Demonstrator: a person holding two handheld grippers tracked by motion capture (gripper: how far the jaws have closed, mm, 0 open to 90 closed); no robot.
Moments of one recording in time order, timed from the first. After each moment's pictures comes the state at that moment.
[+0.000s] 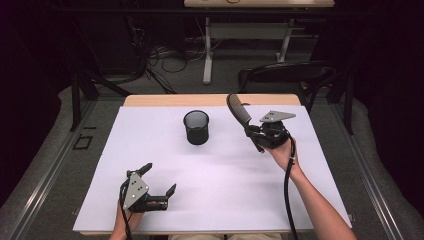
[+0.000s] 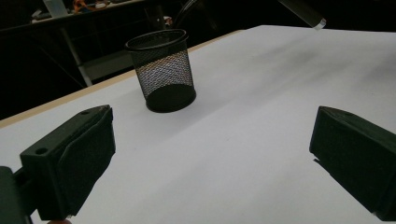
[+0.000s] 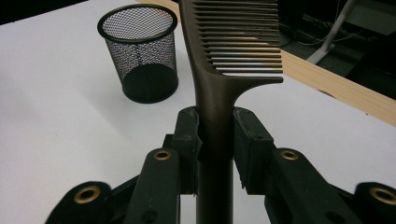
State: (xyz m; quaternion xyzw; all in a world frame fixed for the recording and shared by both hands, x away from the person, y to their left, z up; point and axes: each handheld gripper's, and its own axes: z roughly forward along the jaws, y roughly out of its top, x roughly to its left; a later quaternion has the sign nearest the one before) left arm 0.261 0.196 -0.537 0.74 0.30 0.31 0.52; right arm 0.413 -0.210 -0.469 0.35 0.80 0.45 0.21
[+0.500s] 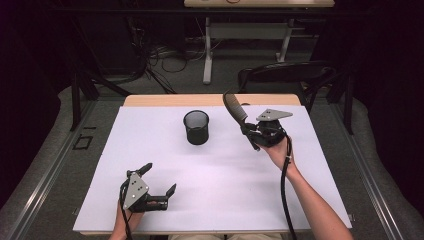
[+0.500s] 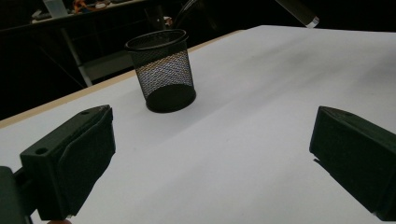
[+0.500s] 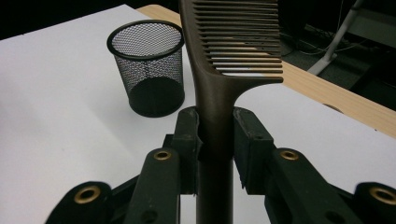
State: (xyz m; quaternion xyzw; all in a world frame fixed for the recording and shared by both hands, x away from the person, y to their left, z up) left arm 0.261 0.195 -0.537 0.74 0.30 0.31 0.52; right arm 0.415 -0.199 -0.466 0.35 0.79 0.46 0.21
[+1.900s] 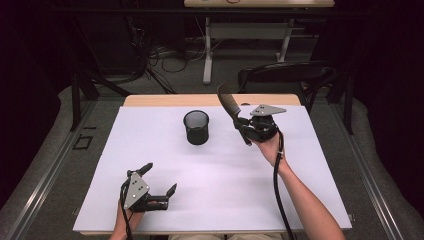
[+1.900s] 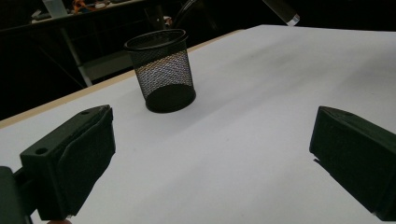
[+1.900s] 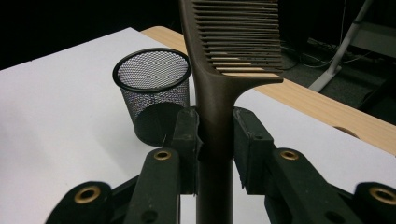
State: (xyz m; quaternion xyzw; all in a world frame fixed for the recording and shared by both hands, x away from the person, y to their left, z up) left arm 0.262 0.195 -0.538 0.74 0.30 0.31 0.52; right arm 0.428 -0.181 -0.462 0.35 0.77 0.49 0.21
